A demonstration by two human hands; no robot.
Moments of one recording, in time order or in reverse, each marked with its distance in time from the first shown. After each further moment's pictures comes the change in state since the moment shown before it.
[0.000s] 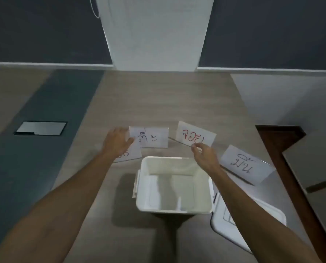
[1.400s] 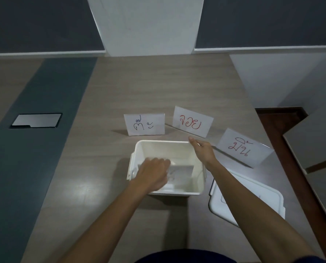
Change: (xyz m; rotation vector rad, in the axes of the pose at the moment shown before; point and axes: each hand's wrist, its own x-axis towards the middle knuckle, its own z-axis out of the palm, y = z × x) left_hand -0.133 0.120 0.047 0.292 -0.321 0.416; right_hand -0.009 0.037 0.015 0.365 -0.079 0.191
